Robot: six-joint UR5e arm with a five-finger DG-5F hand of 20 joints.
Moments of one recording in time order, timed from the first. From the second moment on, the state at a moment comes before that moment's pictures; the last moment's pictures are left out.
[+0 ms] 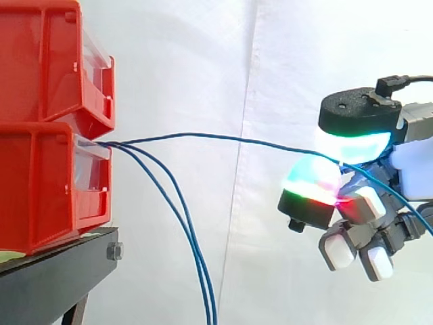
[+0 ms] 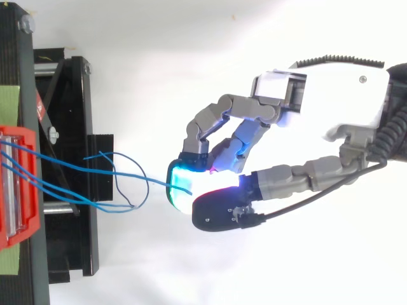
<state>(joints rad) 0.16 -2.11 -1.41 -2.84 -1.24 -0.09</state>
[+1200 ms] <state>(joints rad) 0.16 -2.11 -1.41 -2.84 -1.24 -0.09</state>
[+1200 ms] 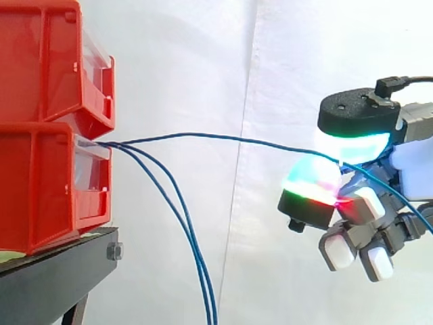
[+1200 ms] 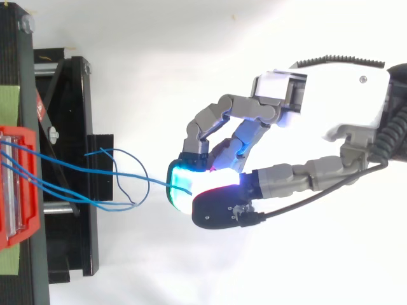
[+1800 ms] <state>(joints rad) 0.16 -2.11 -1.41 -2.84 -1.24 -0.09</state>
